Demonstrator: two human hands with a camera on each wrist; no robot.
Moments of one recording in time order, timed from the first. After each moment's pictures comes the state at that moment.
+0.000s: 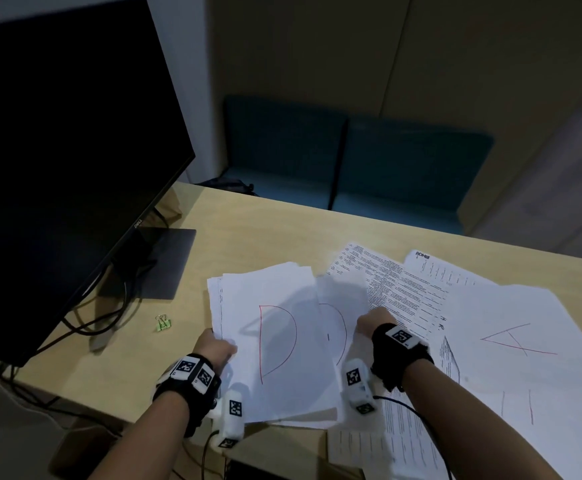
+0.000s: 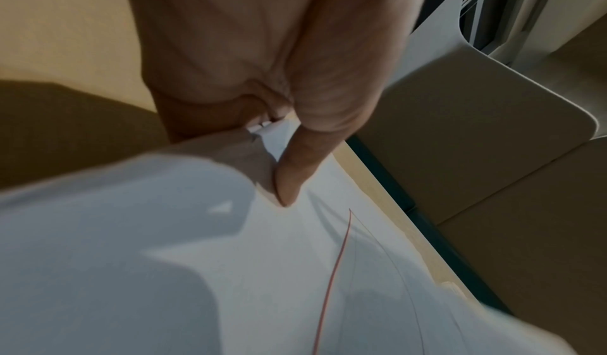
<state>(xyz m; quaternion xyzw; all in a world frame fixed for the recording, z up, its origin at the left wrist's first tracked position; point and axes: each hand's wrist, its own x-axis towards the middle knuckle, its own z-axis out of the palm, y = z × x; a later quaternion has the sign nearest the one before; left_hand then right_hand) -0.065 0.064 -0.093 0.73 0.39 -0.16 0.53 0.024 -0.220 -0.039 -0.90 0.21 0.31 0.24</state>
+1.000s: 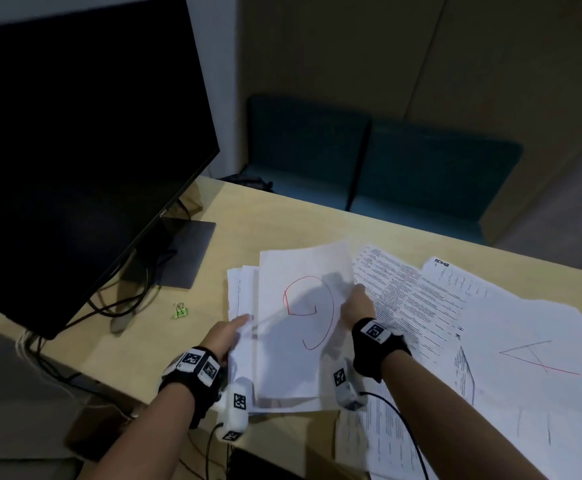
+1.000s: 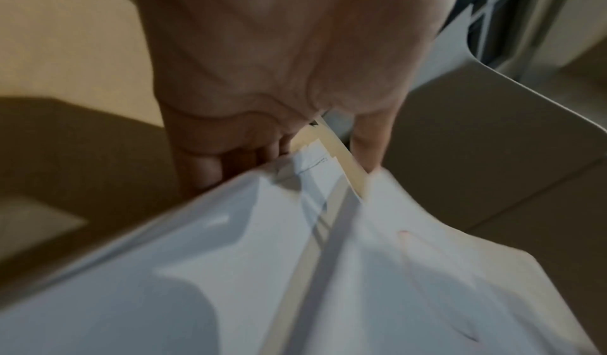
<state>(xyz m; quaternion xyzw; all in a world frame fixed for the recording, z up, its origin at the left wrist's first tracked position) -0.076 0.064 -0.077 0.59 0.41 -0.16 0.68 0.026 -0.164 -0.033 -0.90 0.13 0.21 0.36</state>
